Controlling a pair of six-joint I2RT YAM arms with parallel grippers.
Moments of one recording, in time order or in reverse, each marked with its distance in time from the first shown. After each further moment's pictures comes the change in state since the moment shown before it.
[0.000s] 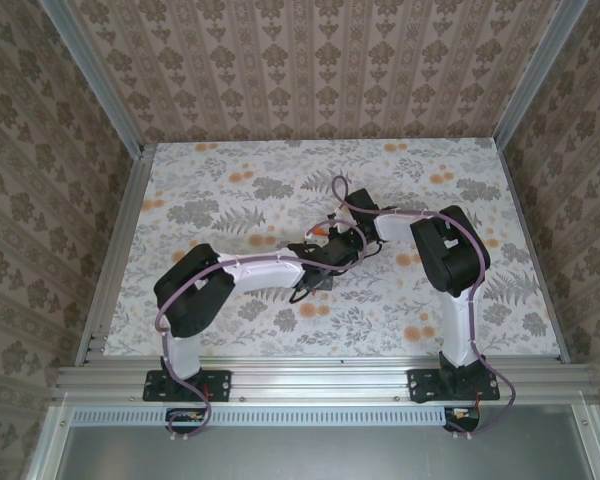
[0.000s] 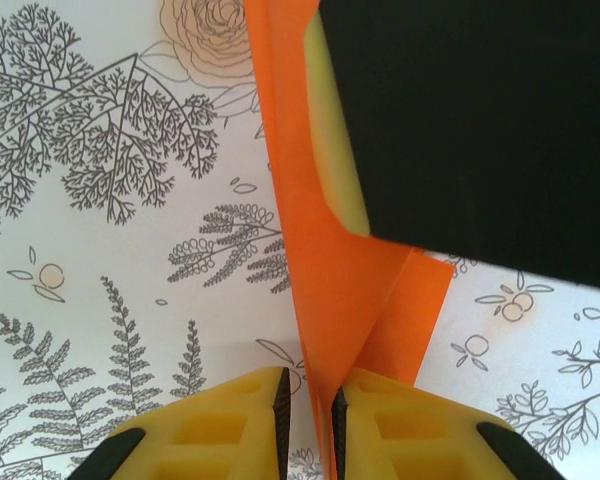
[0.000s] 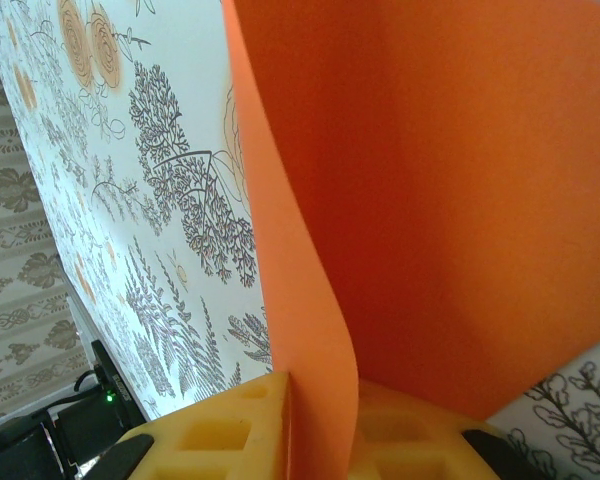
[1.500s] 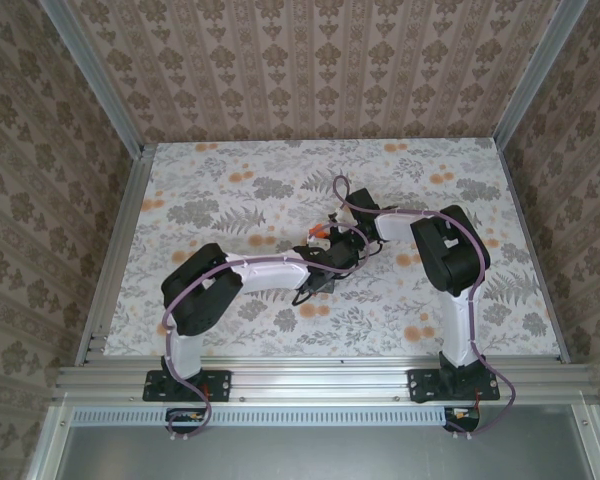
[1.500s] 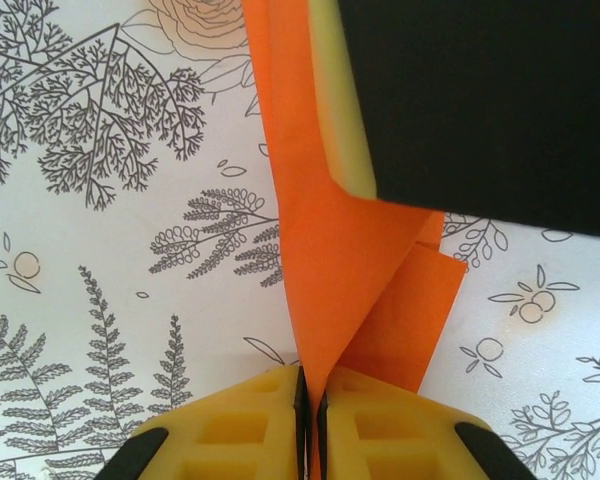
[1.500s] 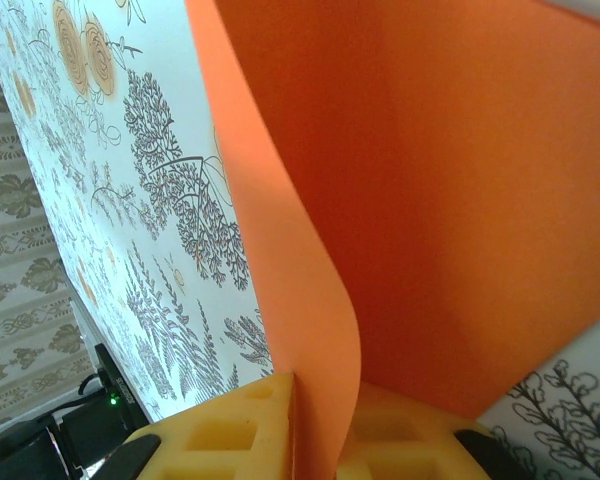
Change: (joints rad) left arm -0.018 0.033 0.009 -0.009 -0.006 -0.027; right arm -0.006 0.003 0.002 -0.002 -0.001 0.012
